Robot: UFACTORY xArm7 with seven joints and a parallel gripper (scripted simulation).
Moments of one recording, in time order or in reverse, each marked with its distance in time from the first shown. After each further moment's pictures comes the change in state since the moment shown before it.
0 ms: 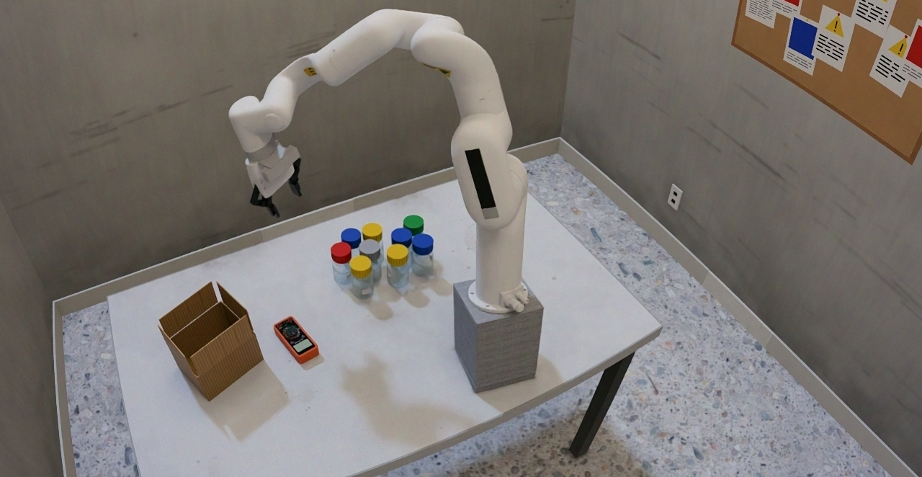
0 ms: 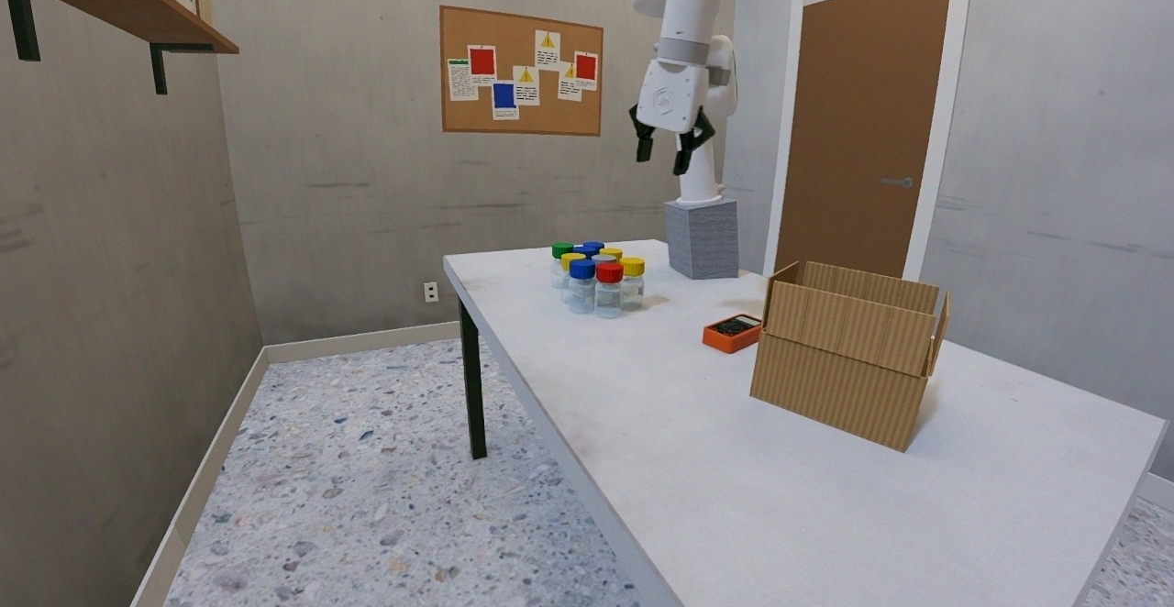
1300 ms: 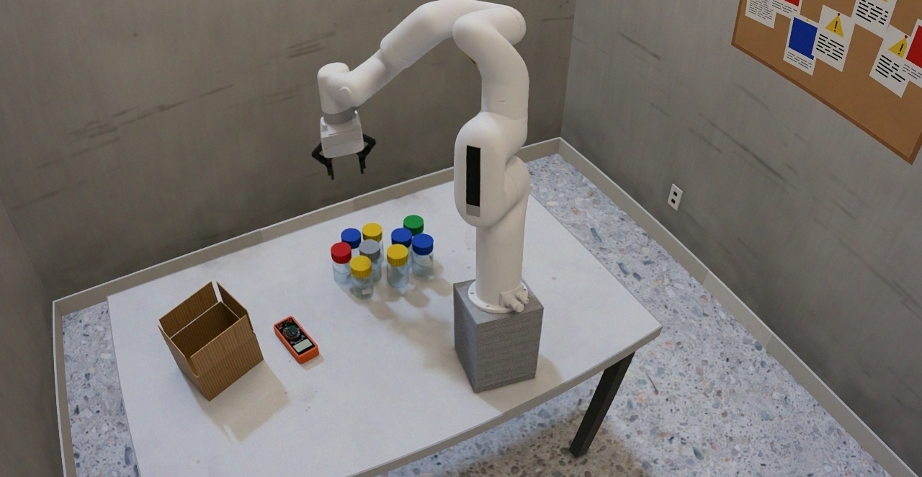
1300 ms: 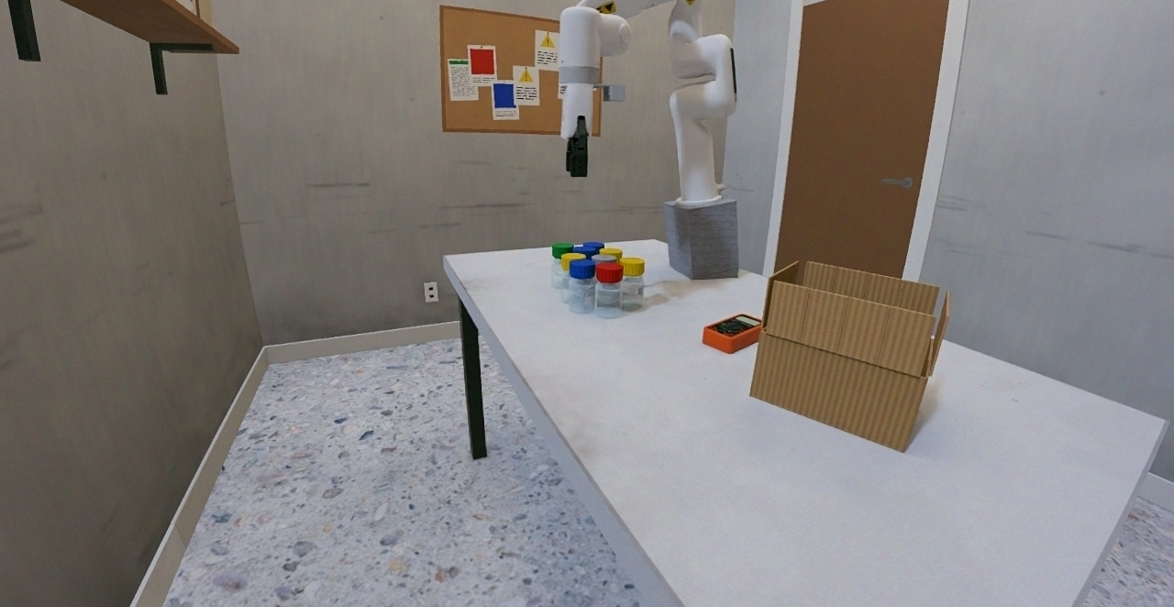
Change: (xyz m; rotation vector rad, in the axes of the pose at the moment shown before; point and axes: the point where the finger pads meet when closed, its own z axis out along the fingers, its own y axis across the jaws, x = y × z) arm -0.004 -0.190 0.066 -0.180 0.003 0.654
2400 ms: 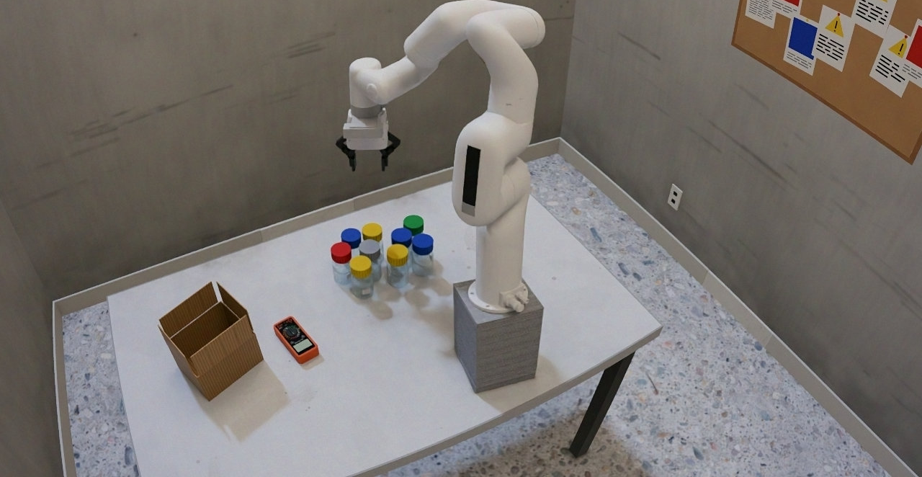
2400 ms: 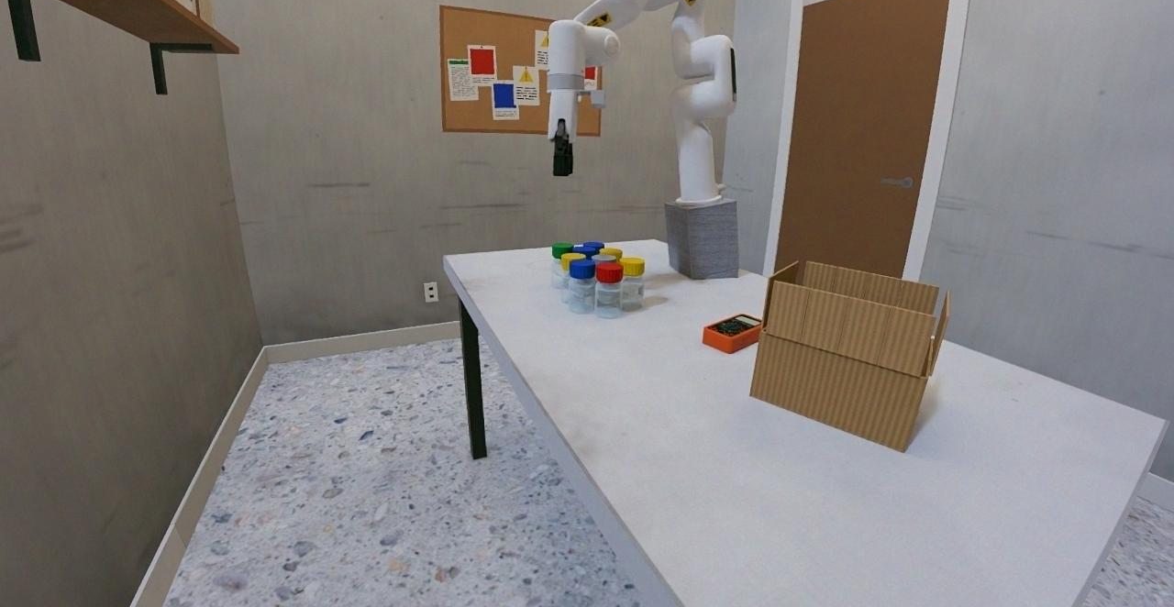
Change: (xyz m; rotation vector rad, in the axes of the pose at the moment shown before) arm -0.019 -0.056 0.009 -0.065 -0.007 0.221
